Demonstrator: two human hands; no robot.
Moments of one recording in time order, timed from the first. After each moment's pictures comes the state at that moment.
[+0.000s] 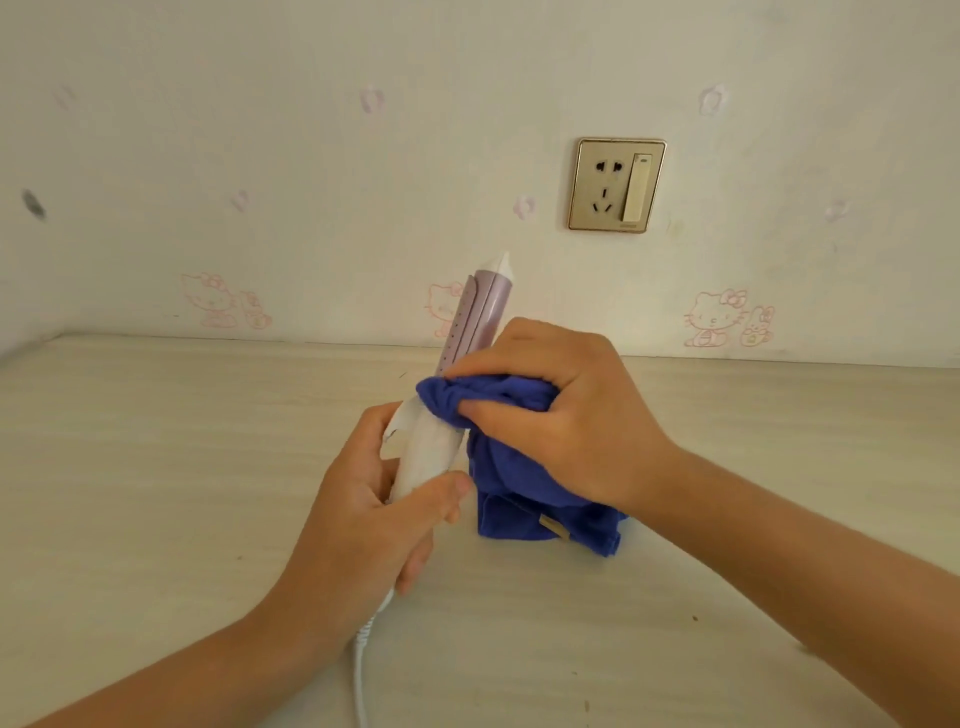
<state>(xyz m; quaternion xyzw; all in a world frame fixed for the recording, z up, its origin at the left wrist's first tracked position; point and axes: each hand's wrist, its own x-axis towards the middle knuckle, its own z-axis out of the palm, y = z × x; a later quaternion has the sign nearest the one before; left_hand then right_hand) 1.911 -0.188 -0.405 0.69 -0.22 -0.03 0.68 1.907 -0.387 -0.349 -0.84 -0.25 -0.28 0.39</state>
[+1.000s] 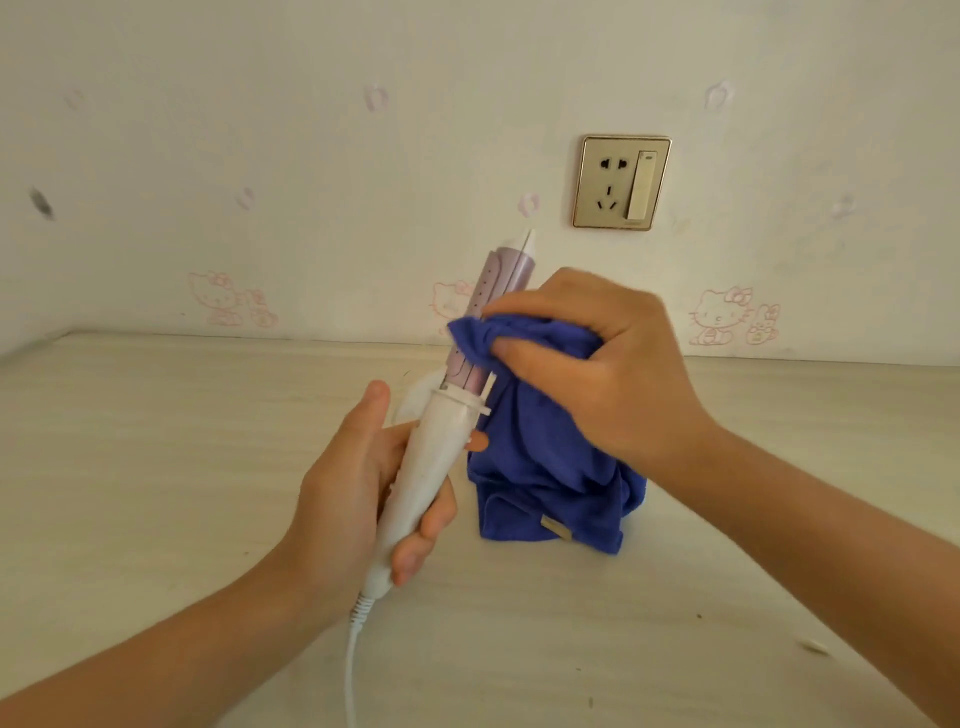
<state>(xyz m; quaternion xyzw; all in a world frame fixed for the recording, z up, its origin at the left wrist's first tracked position) 1.914 -0.184 -0.388 0.59 -0.17 -0.23 0.76 1.910 -0.397 -0.333 -0.80 -0.23 -0.35 0.44</state>
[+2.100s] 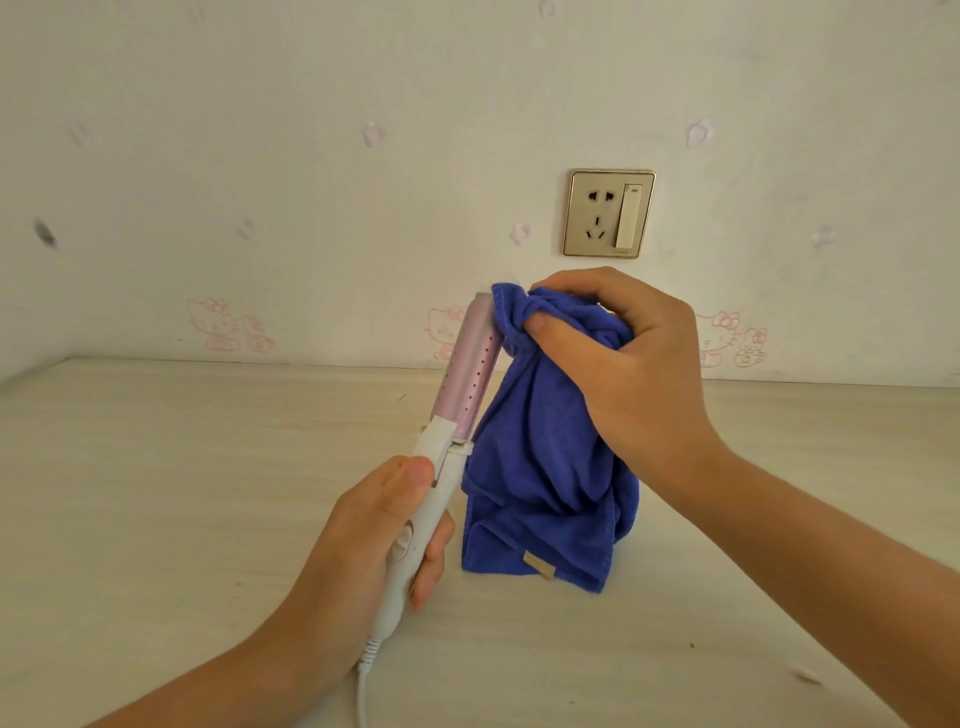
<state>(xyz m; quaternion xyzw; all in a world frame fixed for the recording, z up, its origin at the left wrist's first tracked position) 1.909 -0.187 -0.407 0.62 -0.21 -0.12 0.74 1.915 -0.408 -0.326 -0.74 -0.13 -0.40 0.53</state>
